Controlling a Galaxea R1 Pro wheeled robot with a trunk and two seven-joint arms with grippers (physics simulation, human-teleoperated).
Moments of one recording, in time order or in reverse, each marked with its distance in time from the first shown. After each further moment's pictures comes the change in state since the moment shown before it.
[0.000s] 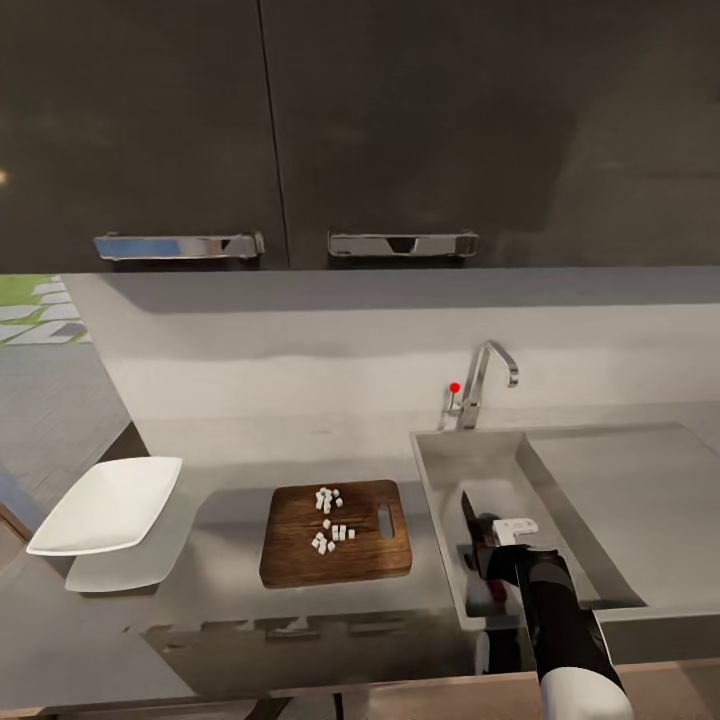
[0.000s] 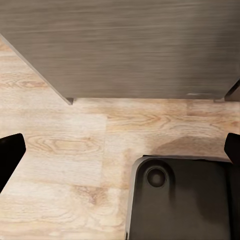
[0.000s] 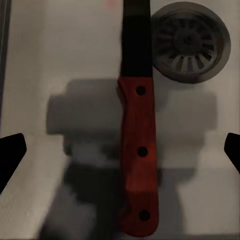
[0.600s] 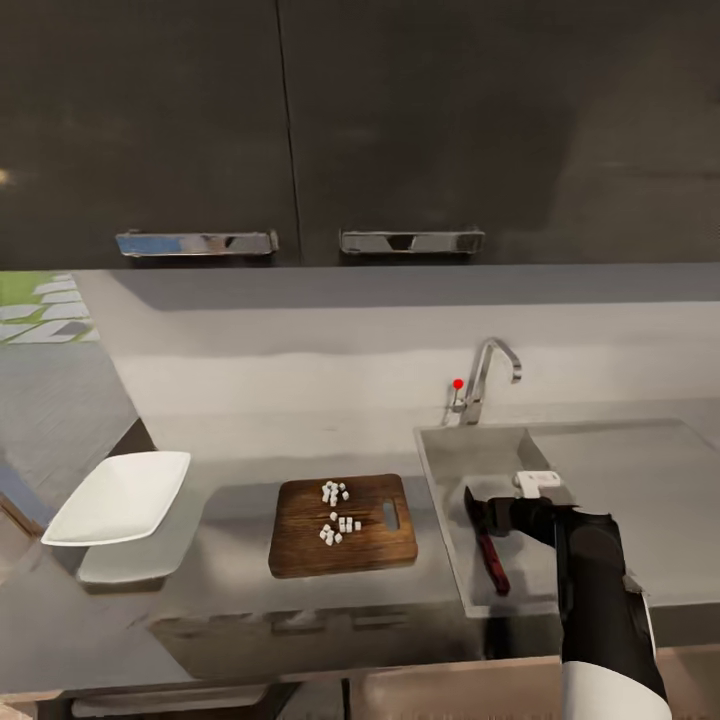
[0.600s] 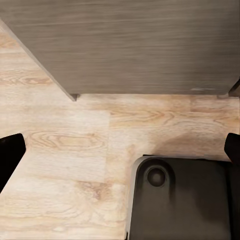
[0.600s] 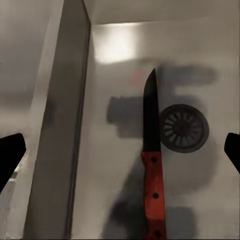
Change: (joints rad) left arm 0.000 0.000 0.000 0.001 0.000 0.000 0.000; right arm 0.000 0.010 0.008 -0.421 0.005 0.179 0.315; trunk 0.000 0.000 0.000
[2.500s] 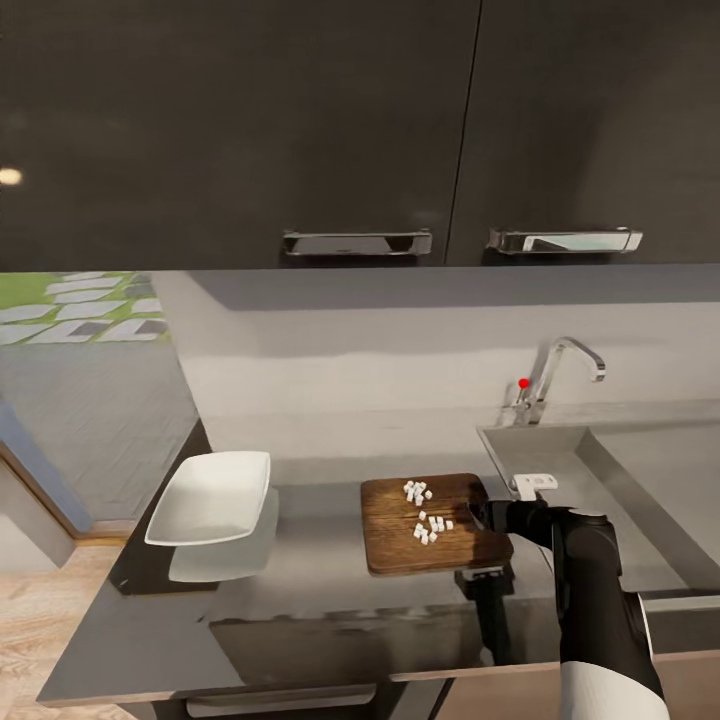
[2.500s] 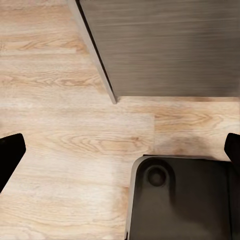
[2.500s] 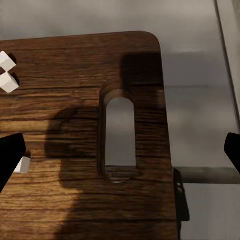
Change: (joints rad) left arm 0.000 0.000 0.000 0.000 0.001 0.000 0.000; right arm 0.000 0.000 0.002 0.024 0.001 -0.001 0.002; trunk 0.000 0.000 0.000
